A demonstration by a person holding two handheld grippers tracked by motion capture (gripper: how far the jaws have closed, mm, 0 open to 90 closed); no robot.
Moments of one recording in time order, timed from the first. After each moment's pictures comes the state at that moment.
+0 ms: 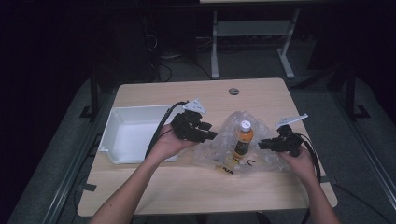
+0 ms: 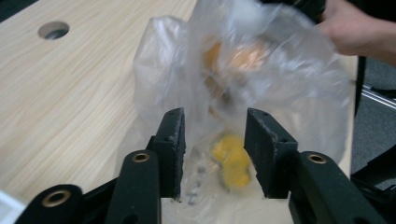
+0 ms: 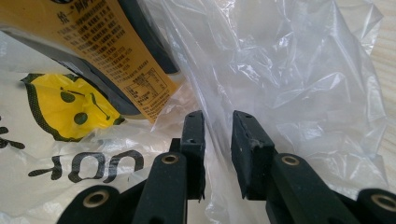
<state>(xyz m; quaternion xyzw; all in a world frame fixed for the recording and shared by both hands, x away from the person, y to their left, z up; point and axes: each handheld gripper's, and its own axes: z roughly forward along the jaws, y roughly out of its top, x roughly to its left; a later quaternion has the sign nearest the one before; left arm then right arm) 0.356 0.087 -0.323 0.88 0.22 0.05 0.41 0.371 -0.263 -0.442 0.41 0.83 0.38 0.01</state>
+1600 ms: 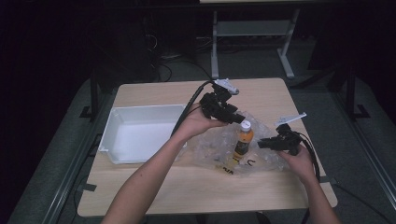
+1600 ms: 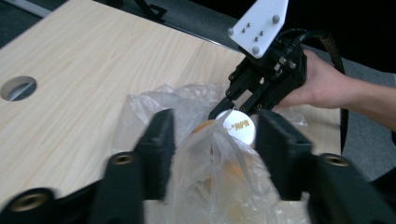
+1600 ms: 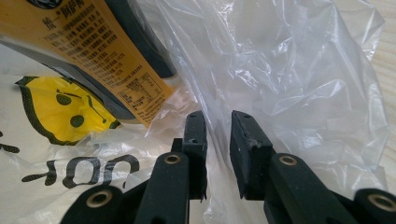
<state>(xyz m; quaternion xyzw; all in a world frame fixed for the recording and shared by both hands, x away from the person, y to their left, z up) 0.401 0.014 -0.297 0.89 0.20 0.01 0.42 0.376 -0.262 -0.444 0.41 0.83 0.39 0.01</state>
